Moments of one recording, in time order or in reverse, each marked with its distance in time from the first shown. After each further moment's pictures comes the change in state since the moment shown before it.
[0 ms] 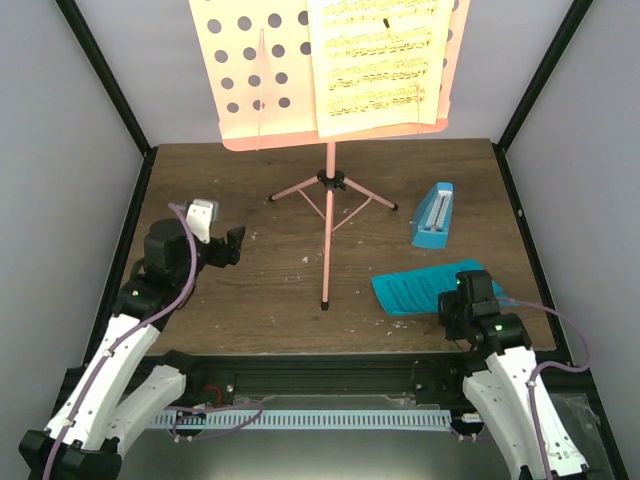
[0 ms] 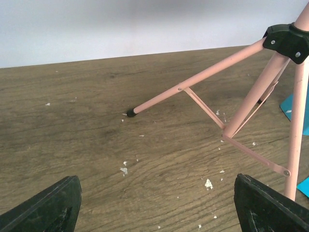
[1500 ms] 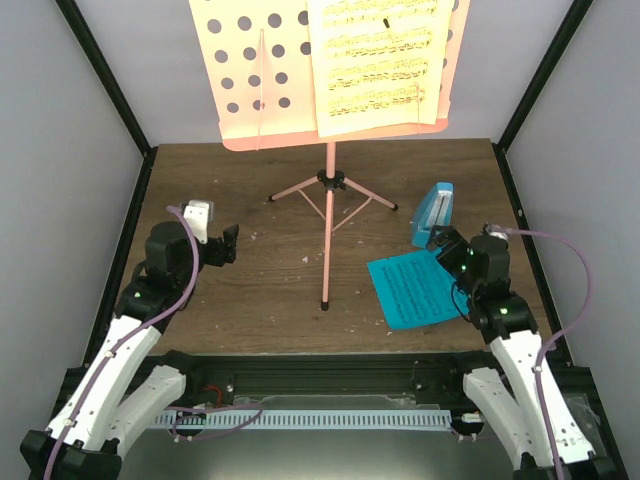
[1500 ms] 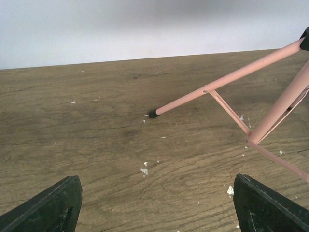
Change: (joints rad) left arm 0.000 -0.017 -0.037 0.032 -0.104 0.000; right arm -0.001 0.100 0.147 0.430 0.138 -0.681
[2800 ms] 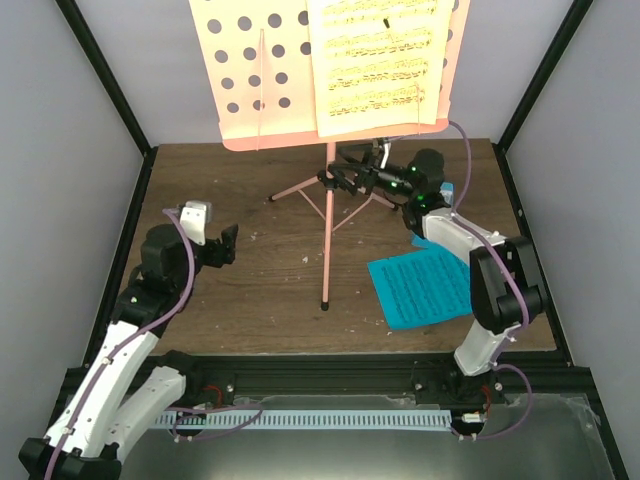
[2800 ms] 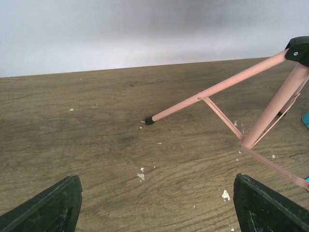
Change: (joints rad) left arm 0.000 -0.035 -0.003 0.003 0.016 0.000; right arm 0.147 1.083 0.455 1.389 -1.068 -0.336
